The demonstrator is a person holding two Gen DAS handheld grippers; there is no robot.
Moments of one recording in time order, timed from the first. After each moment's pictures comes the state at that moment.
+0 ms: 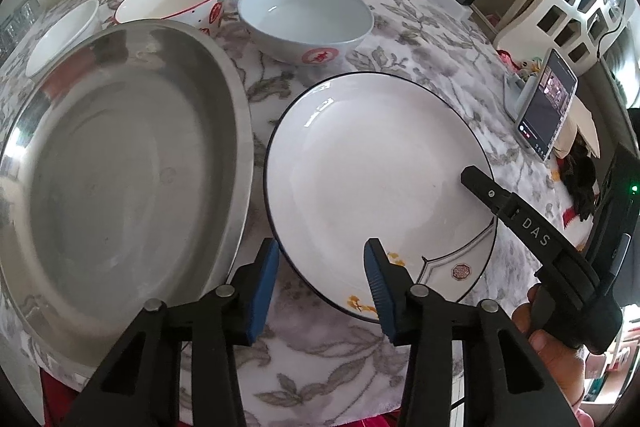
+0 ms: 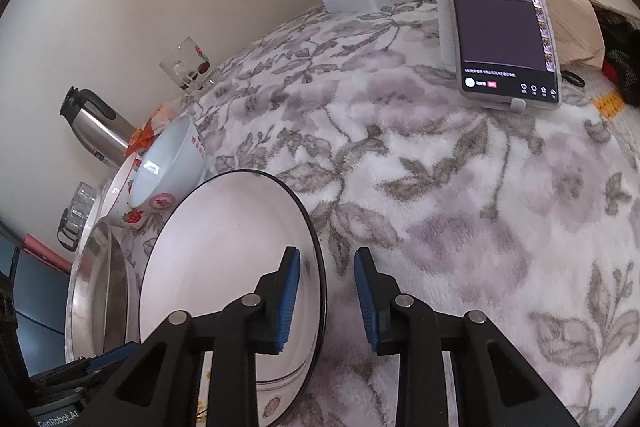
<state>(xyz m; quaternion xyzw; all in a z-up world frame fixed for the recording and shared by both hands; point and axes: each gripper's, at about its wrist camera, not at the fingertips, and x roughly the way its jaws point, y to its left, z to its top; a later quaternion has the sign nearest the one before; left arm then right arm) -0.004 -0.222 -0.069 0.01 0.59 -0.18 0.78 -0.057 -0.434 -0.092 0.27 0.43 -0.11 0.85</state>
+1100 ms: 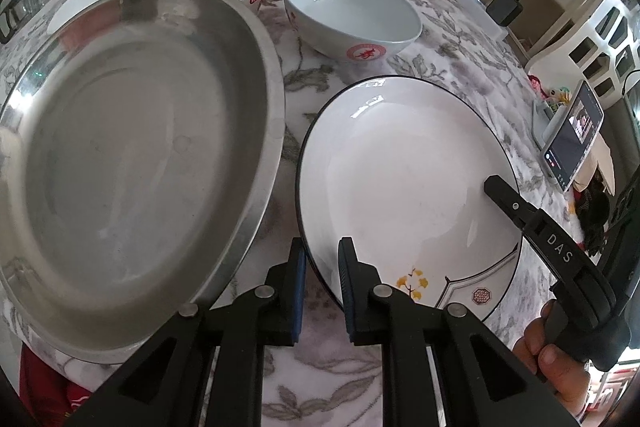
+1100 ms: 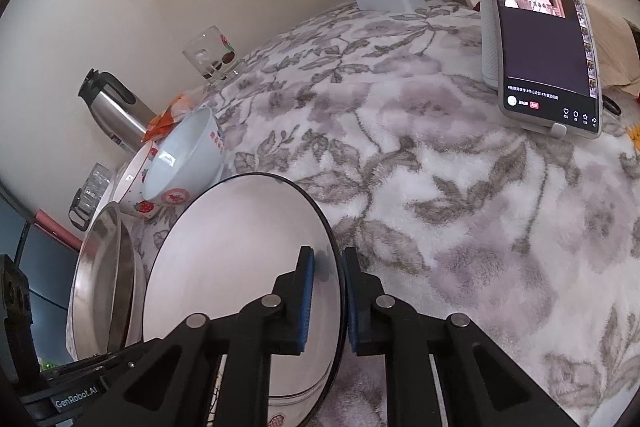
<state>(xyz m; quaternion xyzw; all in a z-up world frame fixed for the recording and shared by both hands) 0.004 -0.213 -0.082 -0.03 0.60 -0.13 0.79 -0.045 -0.435 -0.095 0.26 0.43 -0.06 0.86</state>
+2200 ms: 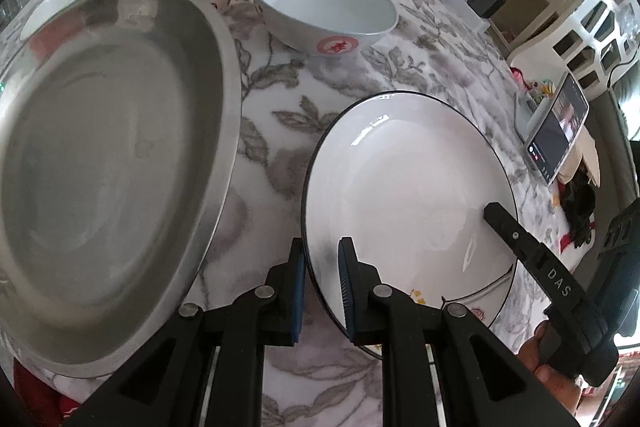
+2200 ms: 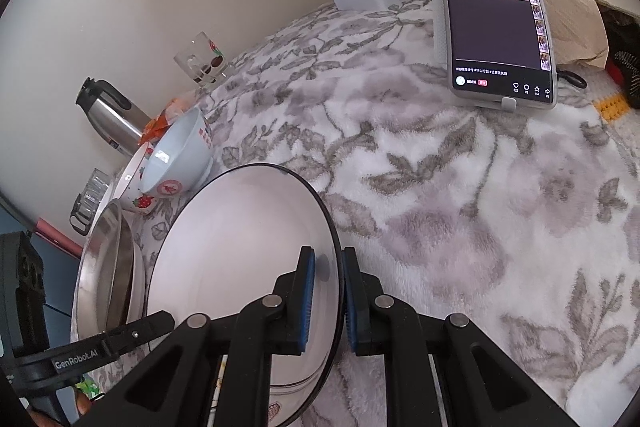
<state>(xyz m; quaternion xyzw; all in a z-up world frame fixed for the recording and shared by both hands) 0.009 -0.219 -0.086 -0.04 0.61 -0.17 0.78 -0.072 -0.449 -0.091 0.27 0.43 -0.07 0.86</state>
